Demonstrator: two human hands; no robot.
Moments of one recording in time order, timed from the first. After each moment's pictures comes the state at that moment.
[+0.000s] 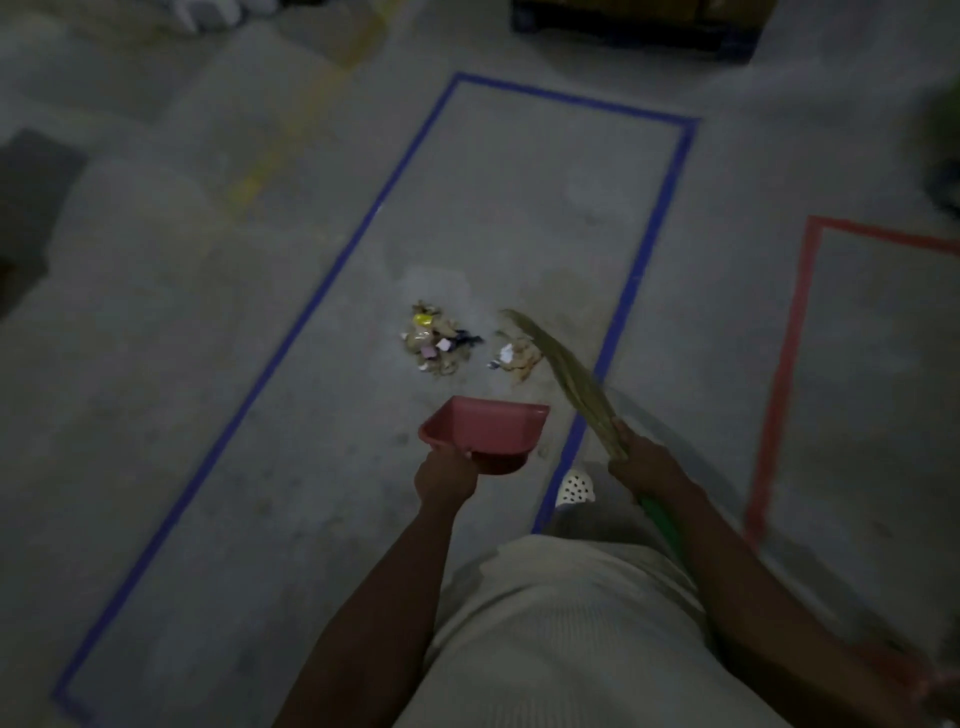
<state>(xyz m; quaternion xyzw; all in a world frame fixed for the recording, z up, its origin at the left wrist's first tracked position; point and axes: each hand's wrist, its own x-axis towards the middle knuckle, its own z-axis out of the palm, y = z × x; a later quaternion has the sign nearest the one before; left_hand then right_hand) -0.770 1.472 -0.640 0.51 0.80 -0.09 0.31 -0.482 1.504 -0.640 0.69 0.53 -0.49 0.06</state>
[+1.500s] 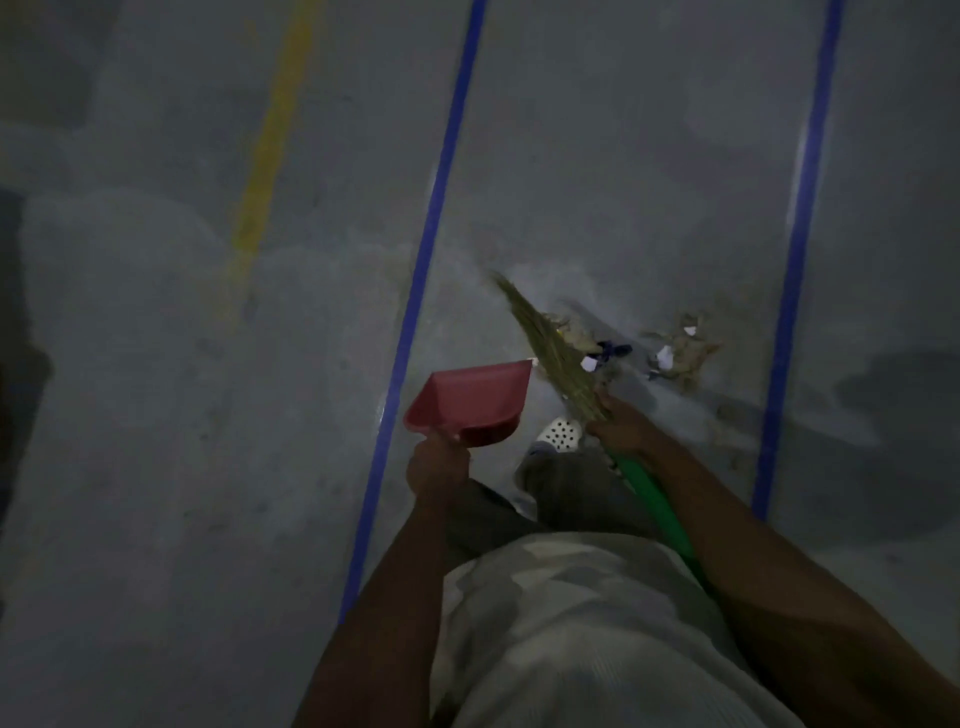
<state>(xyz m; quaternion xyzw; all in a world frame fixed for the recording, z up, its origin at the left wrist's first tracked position) -1.350 1.860 -0.673 0.45 0.81 -0.14 0.35 -1.079 1.876 -0.703 0.68 0.39 -0.62 0.00</state>
